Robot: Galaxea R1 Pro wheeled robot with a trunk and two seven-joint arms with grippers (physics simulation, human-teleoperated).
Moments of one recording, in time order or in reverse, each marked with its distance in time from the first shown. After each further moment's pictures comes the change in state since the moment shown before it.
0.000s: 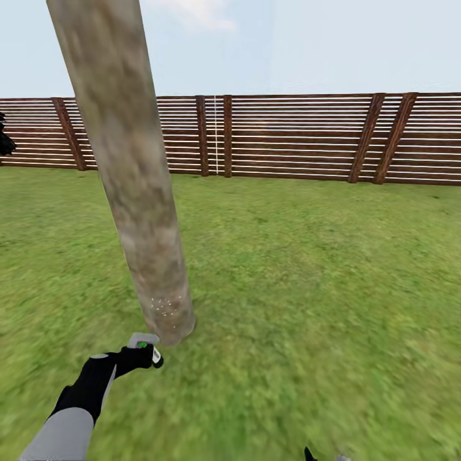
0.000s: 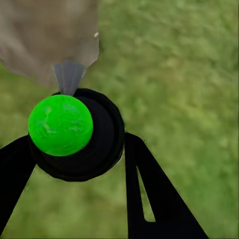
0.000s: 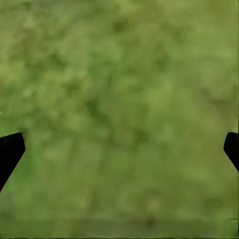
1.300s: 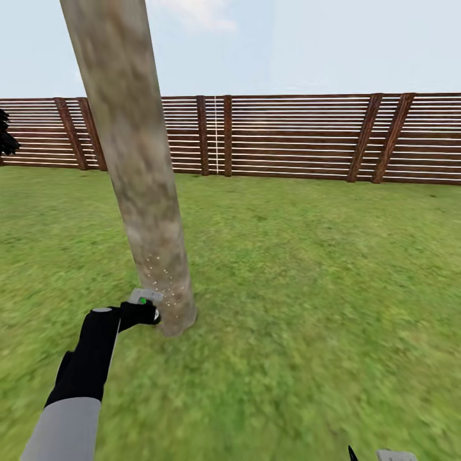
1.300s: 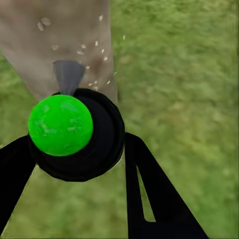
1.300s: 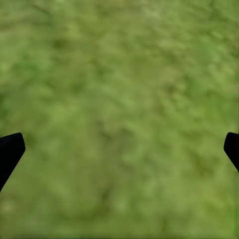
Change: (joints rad) left arm 0.014 -0.064 -0.208 -0.582 0.004 0.411 0.000; right arm 0.010 -0.210 0.237 0.013 0.117 -0.146 -0.113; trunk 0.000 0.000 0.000
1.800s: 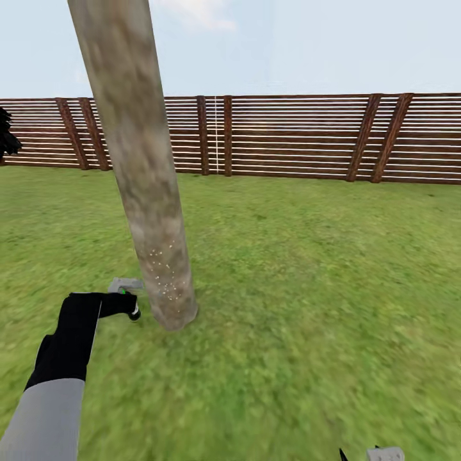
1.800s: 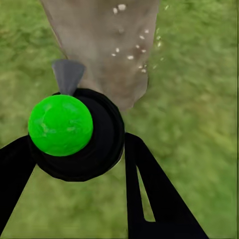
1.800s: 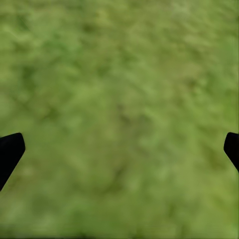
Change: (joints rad) left arm -0.079 0.089 0.022 -0.016 -0.001 0.176 -0.001; right arm 0.000 0.005 0.127 0.000 0.003 0.000 0.001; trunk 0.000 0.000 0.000
